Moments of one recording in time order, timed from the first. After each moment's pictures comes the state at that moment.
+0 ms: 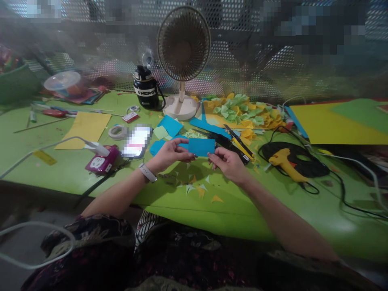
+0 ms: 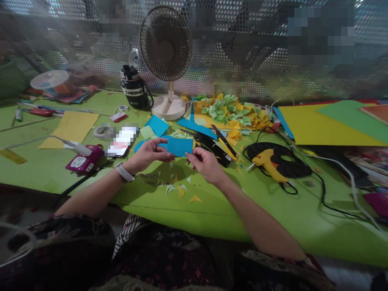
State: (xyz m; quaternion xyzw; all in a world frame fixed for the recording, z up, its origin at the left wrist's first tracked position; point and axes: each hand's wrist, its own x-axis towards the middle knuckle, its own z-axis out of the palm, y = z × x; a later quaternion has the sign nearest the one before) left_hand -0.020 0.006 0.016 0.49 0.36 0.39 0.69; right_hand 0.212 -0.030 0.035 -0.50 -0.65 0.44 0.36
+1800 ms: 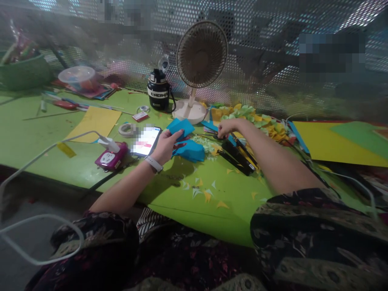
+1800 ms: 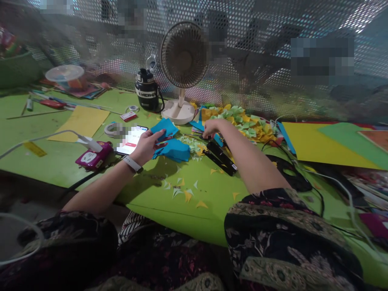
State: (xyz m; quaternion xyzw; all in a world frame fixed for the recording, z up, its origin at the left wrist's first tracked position) left_hand -0.036 0.033 0.022 0.33 0.39 0.59 0.62; right_hand 0.211 0.180 0.069 -0.59 -0.75 0.24 -0.17
